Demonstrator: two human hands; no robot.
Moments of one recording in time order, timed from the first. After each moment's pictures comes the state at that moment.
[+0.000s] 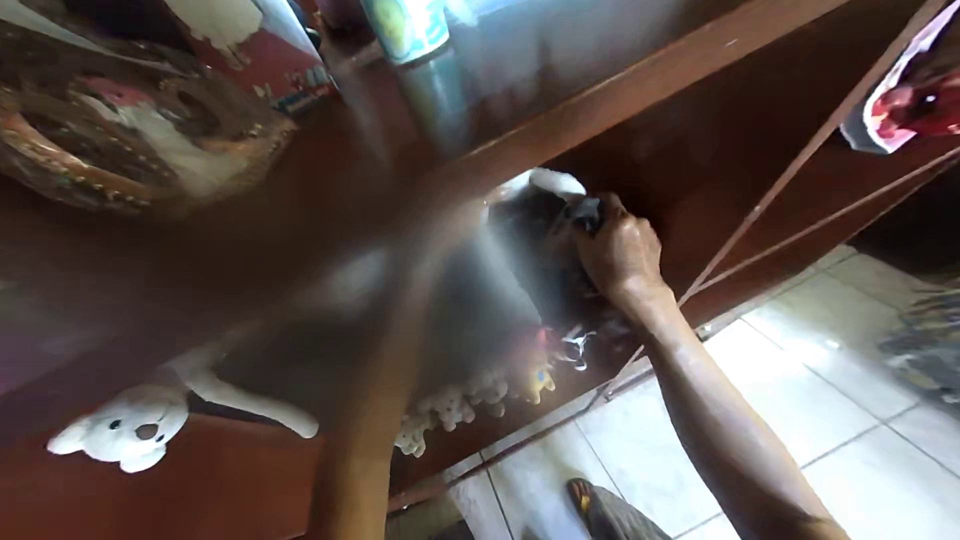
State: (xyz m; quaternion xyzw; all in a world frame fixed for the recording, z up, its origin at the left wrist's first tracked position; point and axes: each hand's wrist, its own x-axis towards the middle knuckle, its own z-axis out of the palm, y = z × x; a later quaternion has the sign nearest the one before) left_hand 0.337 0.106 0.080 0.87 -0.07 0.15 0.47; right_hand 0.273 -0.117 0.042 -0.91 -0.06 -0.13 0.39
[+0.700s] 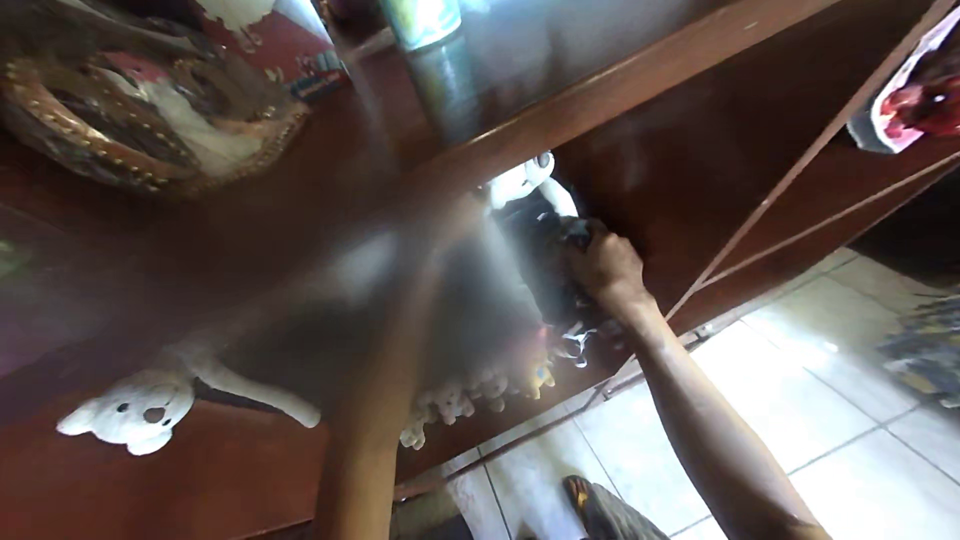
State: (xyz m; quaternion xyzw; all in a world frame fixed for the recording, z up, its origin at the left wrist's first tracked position) left_hand 0.319 0.100 0.091 0.94 -0.04 0.09 0.33; right_hand 0.282 -0.109 0.014 -0.92 -0.01 0.00 0.38
